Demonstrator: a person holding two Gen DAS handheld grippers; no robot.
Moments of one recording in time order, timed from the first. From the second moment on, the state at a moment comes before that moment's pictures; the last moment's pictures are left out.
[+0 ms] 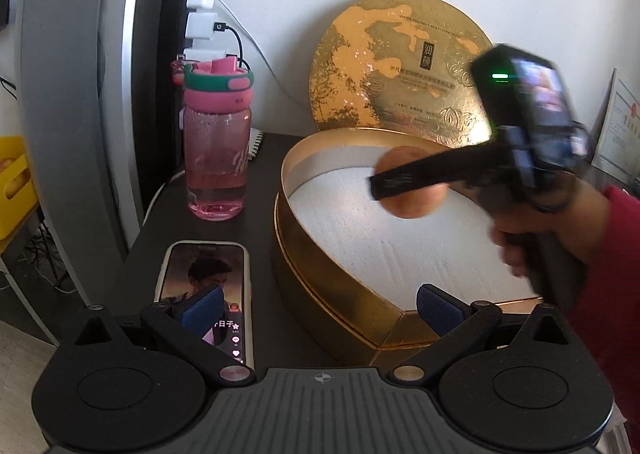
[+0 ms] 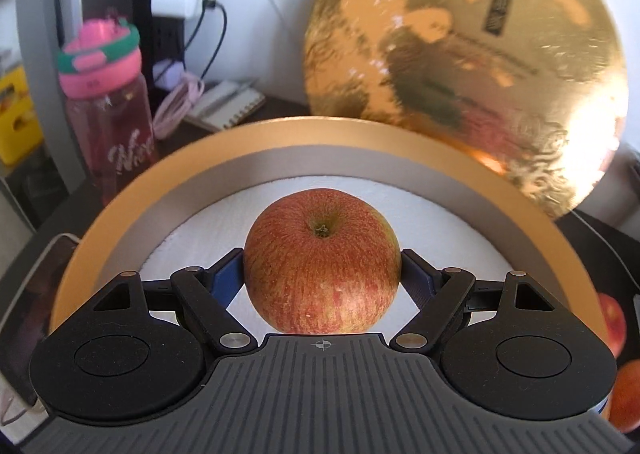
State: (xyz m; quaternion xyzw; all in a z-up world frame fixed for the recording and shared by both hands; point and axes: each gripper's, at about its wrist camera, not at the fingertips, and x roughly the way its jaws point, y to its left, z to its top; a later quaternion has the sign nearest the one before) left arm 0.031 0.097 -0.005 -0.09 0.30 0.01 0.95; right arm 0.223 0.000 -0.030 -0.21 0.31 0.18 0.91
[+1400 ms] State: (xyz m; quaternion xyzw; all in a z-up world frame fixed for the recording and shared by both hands) left arm 0.022 0.047 0.015 -0.03 0.30 0.00 0.95; right arm 0.128 -0.105 0.025 -0.07 0.27 0.18 0.94
